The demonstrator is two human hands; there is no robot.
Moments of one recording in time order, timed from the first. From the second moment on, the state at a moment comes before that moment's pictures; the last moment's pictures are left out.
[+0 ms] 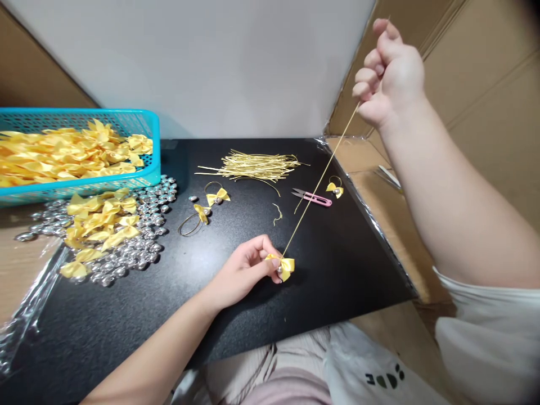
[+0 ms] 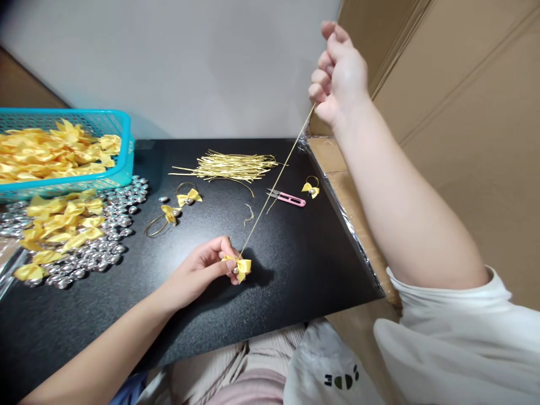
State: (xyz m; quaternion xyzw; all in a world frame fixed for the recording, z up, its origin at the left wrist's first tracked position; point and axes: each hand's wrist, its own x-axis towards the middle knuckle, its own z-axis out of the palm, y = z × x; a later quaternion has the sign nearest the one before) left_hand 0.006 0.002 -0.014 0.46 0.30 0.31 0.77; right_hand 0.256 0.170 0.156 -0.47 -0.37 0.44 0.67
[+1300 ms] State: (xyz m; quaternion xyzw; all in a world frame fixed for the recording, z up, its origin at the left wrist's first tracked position) left_hand 0.001 0.000 -0.014 0.41 0.28 0.31 0.81; right_hand 0.221 0.038 0.003 -0.34 -0.56 0.62 0.44
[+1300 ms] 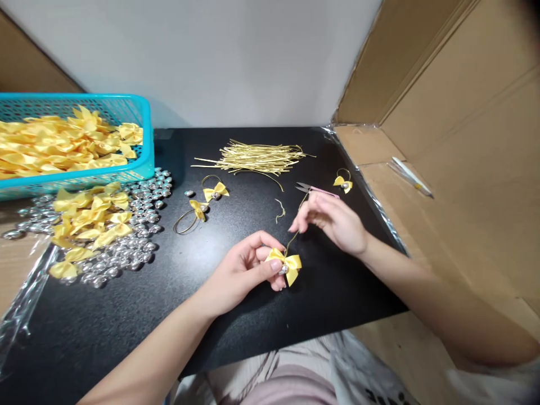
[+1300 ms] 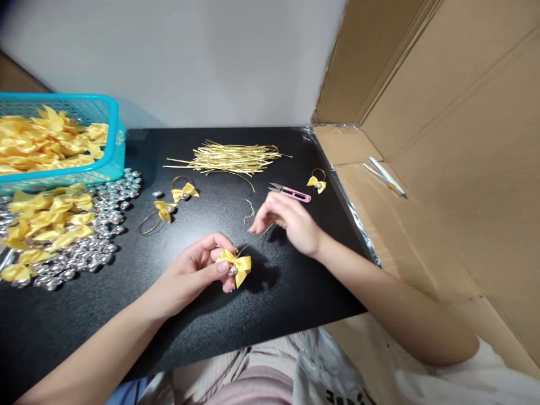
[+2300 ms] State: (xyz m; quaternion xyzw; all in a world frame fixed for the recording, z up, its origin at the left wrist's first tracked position) left_hand 0.003 -0.002 -0.011 0.39 0.39 0.32 0.77; right_hand 0.218 0.027 -0.010 -0.43 -0.72 0.43 0.33
